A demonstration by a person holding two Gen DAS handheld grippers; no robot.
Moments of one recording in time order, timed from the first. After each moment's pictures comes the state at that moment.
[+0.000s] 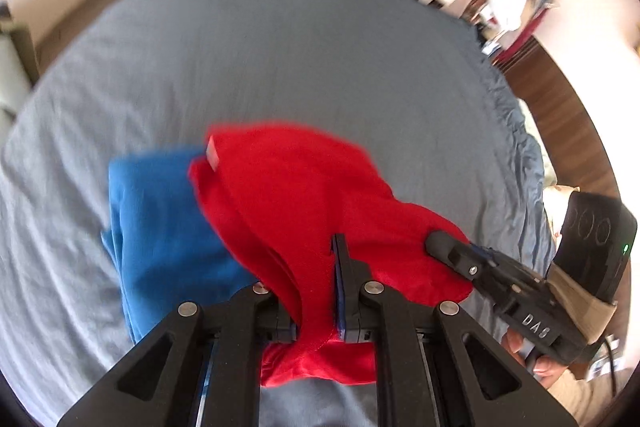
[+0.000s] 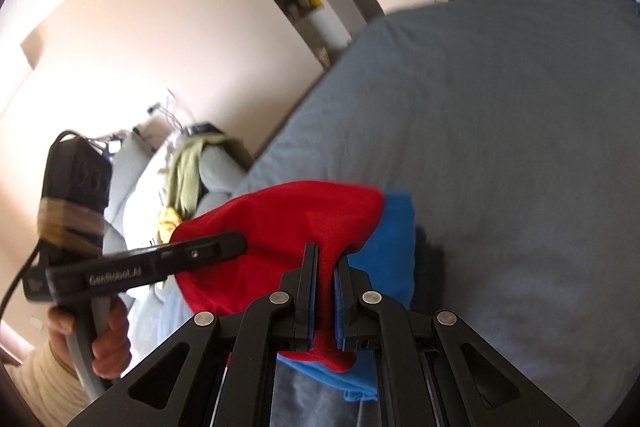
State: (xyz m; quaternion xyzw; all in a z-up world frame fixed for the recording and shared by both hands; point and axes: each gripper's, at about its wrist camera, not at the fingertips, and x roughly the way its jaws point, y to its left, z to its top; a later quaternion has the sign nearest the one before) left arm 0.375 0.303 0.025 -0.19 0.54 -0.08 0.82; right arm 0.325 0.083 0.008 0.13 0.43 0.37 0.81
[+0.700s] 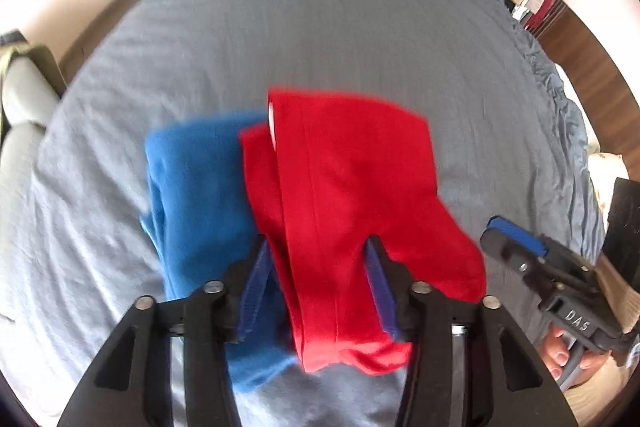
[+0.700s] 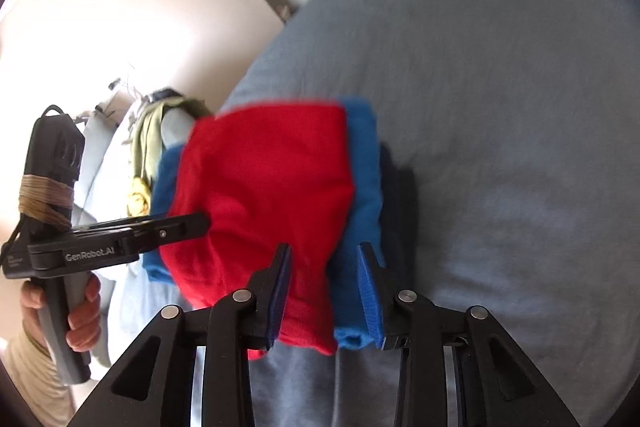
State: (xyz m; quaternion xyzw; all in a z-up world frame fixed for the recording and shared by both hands) left arm 0.357 0.291 0.015 -0.10 0.55 -0.03 0.83; right arm 0.310 0.073 -0.031 0.10 0.49 0.32 0.80
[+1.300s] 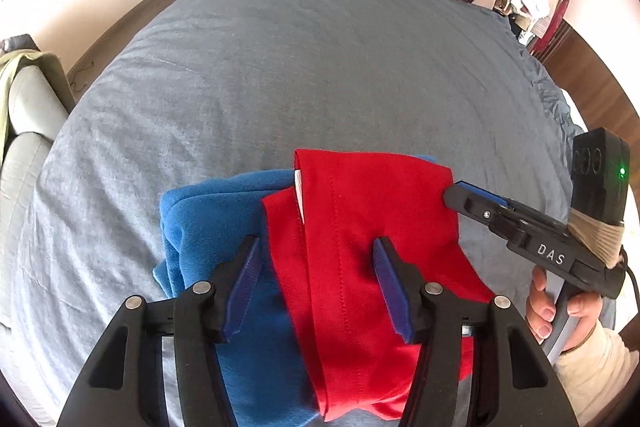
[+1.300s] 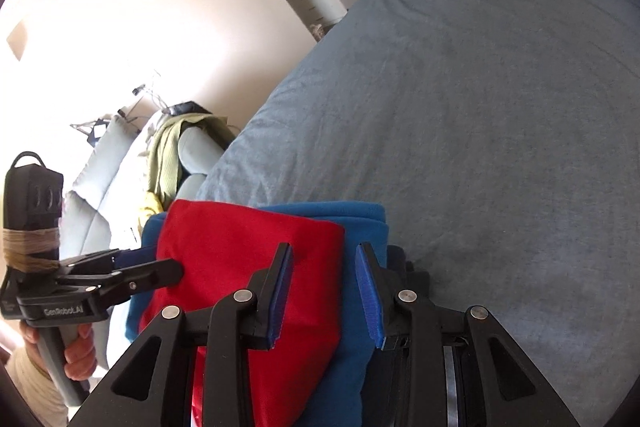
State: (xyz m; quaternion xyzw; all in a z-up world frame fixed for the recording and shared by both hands) left arm 0.378 0.311 0.005 -0.11 0.52 -0.01 0.85; right arm 0.394 0.101 -0.044 0.10 0.46 0.38 0.80
